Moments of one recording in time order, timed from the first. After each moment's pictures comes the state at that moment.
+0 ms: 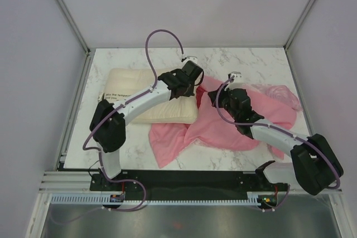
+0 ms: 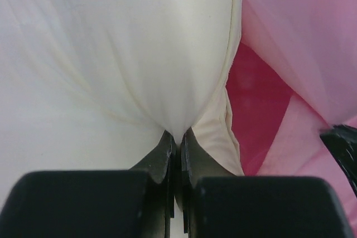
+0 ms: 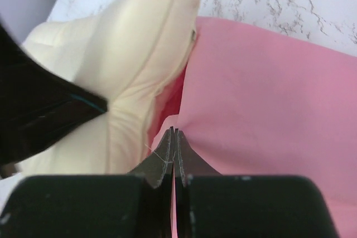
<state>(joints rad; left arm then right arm) -0.80 1.85 1.62 -0.65 -0.39 -0.47 0.52 1.31 0.60 0.43 0.09 0.51</state>
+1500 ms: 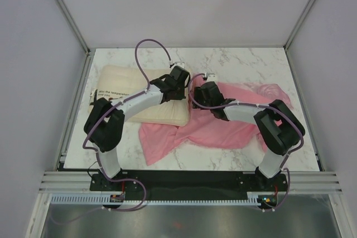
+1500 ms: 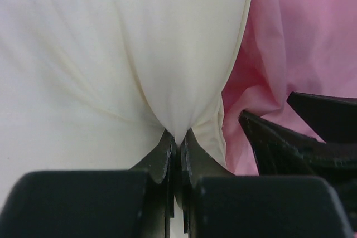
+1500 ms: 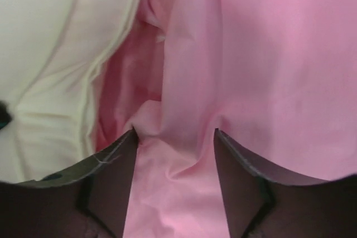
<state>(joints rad) -0.70 1.84 1.38 -0.41 -0.28 -0.50 0.61 1.75 0.91 0.17 0.20 0.48</state>
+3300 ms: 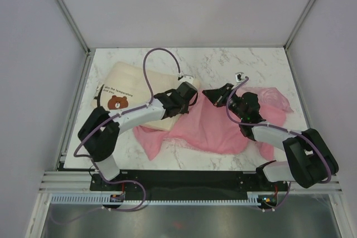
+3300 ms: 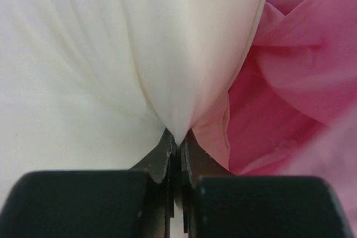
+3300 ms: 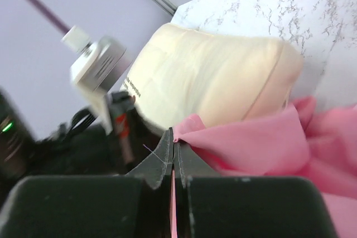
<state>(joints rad) -0.83 1.77 1.26 -0.37 -0.43 -0.45 0.40 1.35 0.47 0.90 -0.31 0.81</state>
